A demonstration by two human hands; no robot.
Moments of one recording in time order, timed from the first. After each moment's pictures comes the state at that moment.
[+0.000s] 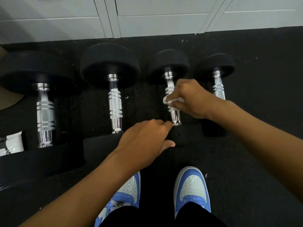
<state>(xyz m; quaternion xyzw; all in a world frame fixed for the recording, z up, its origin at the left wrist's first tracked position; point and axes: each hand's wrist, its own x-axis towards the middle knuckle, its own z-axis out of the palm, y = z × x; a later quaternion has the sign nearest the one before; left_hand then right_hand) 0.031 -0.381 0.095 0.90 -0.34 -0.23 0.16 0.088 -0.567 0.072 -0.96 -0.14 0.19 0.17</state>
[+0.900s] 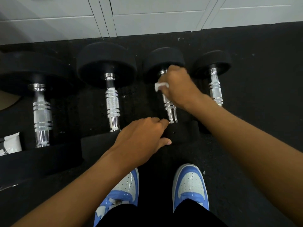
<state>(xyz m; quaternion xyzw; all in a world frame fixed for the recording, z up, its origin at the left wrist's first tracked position) 0.031 -0.382 0.096 0.90 -0.34 -0.24 0.16 0.111 -0.544 0.057 -0.98 -0.07 0.09 0.17</state>
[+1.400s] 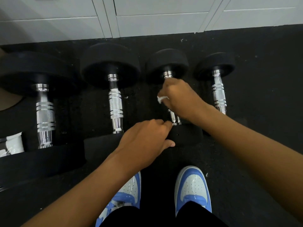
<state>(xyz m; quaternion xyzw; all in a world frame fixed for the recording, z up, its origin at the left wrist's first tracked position) 0.032 -0.382 0.095 0.90 -0.35 -0.23 0.14 0.089 -0.541 0.058 -0.97 -0.17 0.10 0.15</state>
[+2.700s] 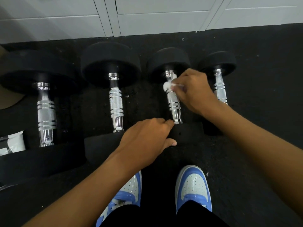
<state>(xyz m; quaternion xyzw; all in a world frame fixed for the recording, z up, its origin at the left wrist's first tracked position) 0.030 -0.382 0.096 0.90 -0.34 -0.23 0.16 0.092 -0.566 0.054 -0.97 -0.06 0.00 0.22</state>
